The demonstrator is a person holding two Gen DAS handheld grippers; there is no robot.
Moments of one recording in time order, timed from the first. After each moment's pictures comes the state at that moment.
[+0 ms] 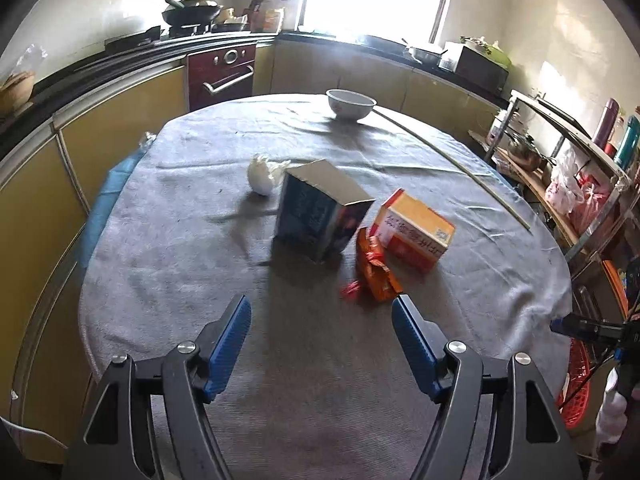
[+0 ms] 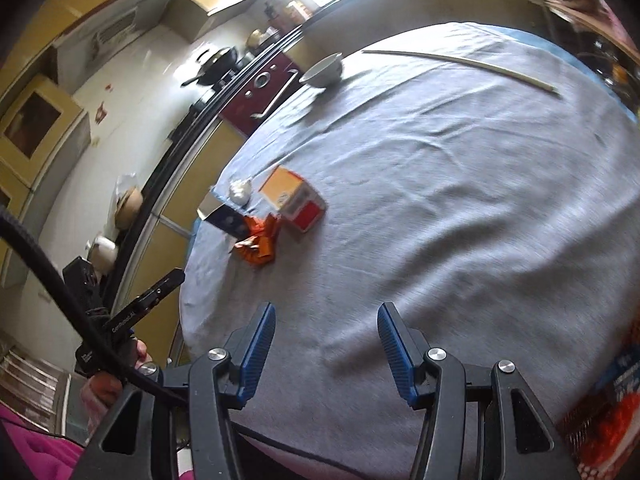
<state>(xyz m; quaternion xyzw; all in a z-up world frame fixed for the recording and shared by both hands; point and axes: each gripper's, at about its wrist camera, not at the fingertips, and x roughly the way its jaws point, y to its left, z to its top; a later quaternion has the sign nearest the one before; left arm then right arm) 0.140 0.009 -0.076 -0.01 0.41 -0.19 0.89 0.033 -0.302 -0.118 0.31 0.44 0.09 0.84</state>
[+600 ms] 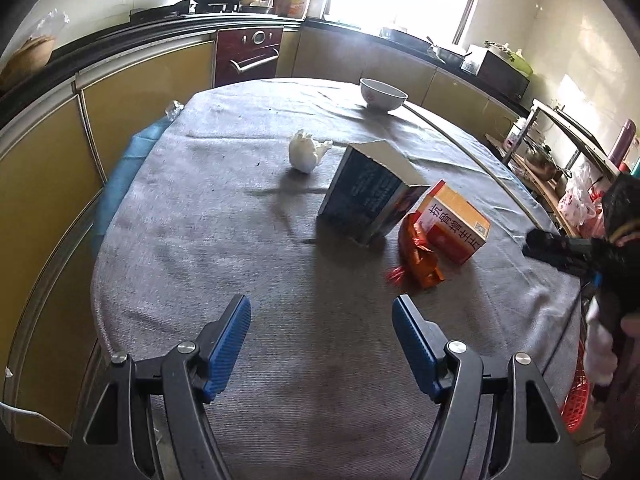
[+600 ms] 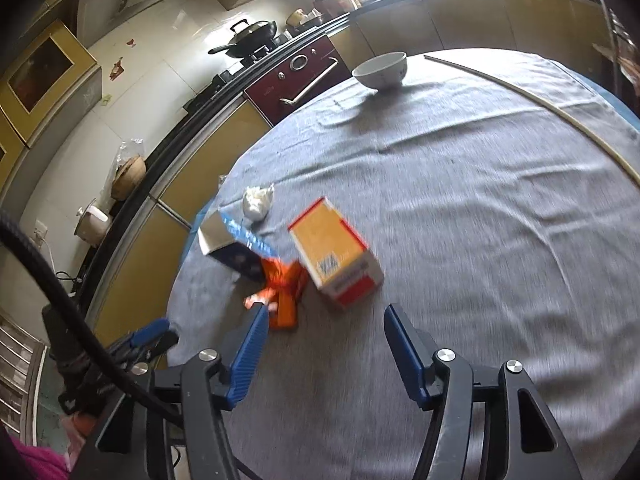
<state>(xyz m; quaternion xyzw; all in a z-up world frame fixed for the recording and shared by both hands) 0.149 0.045 -0.094 -0.04 0.43 -0.17 0.88 0.145 -0.261 -0.116 0.23 0.44 0.13 0.86</state>
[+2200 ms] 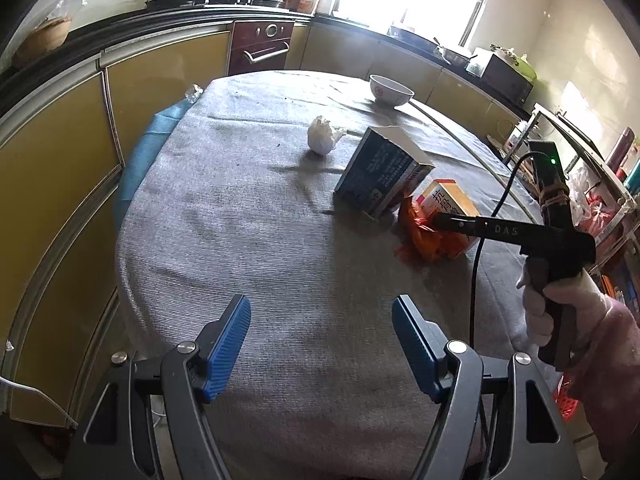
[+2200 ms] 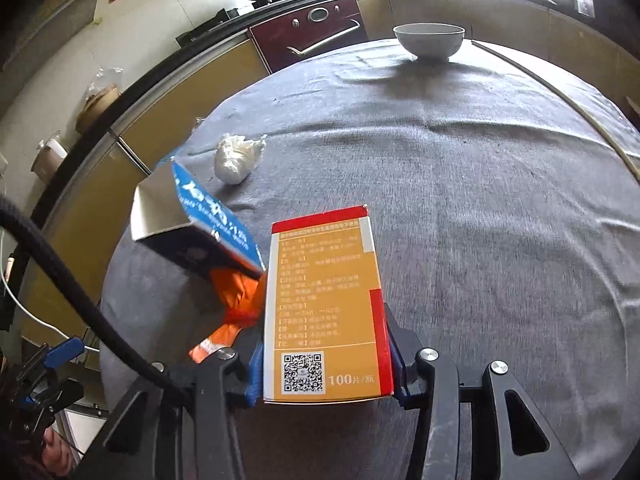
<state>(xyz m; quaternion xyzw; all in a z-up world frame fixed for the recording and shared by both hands) 0.120 0.070 -0.092 -0.05 0.44 -0.17 0.88 0.205 -0.196 -0.162 0.12 0.50 0.12 0.85</state>
